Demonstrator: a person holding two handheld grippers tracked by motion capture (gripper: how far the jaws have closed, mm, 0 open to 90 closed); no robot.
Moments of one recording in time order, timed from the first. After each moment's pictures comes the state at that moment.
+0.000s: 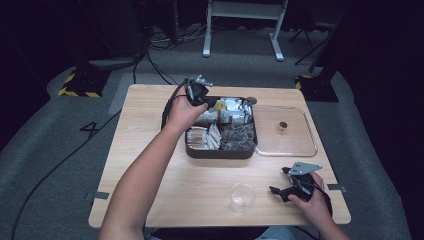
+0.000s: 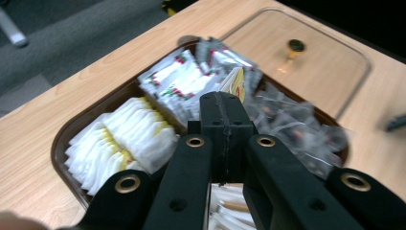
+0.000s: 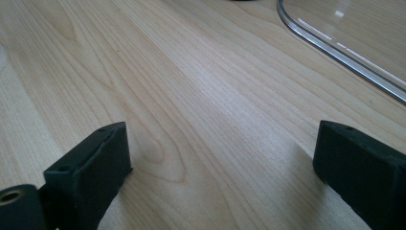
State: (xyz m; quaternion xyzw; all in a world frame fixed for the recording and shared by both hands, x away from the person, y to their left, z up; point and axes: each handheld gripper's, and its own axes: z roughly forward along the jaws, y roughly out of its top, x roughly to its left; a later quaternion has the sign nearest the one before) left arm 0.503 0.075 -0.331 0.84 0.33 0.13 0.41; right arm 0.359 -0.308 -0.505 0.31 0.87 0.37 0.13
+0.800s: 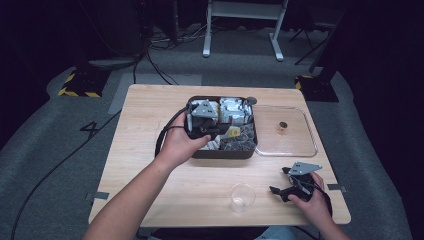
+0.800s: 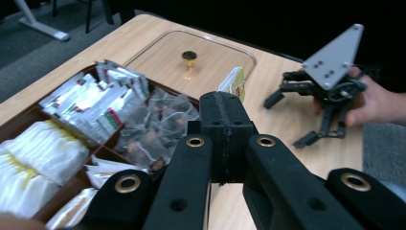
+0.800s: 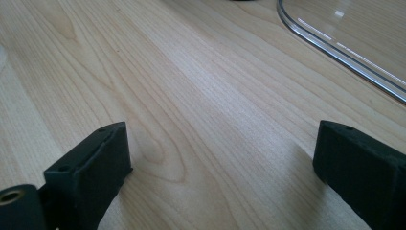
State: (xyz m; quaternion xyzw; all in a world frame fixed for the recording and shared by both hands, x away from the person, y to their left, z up) left arm 0.395 0.065 -0.319 0.84 0.23 0.09 0.48; right arm 0.359 -0.308 -0.506 0.30 0.87 0.37 0.13
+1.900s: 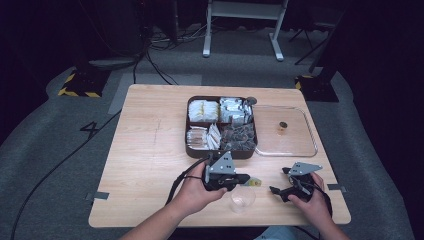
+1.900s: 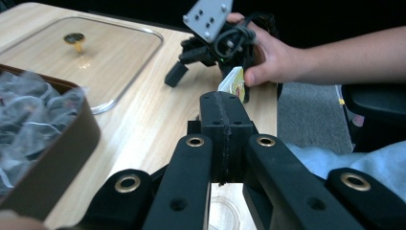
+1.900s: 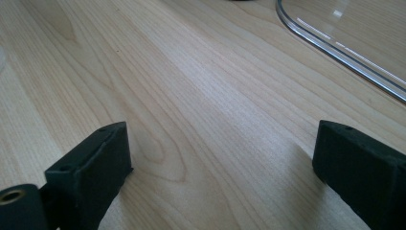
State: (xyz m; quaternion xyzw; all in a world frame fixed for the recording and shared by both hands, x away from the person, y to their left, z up) left arm 0.316 0.018 -0.394 0.85 0.14 0.02 0.50; right arm 0.358 -0.308 -0.506 0.31 0.87 0.37 0.13
